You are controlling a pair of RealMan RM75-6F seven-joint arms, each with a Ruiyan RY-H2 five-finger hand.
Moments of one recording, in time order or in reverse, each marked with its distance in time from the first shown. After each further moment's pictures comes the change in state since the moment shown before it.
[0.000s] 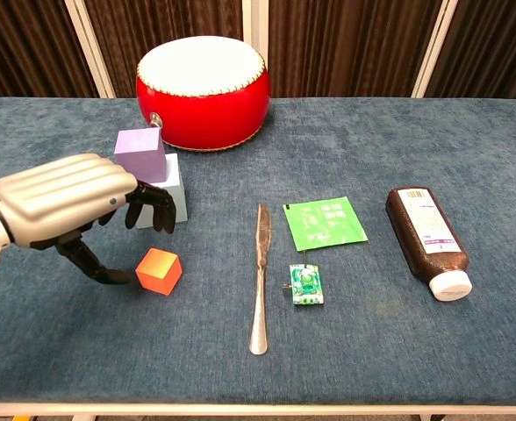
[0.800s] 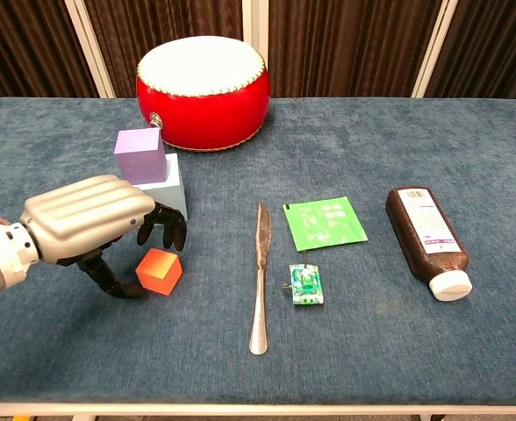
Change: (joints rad) left arm -0.018 -0.073 0.003 0.079 -0.042 -0.040 0.016; right arm 0.002 0.004 0.004 0.003 0.007 -0.002 0.016
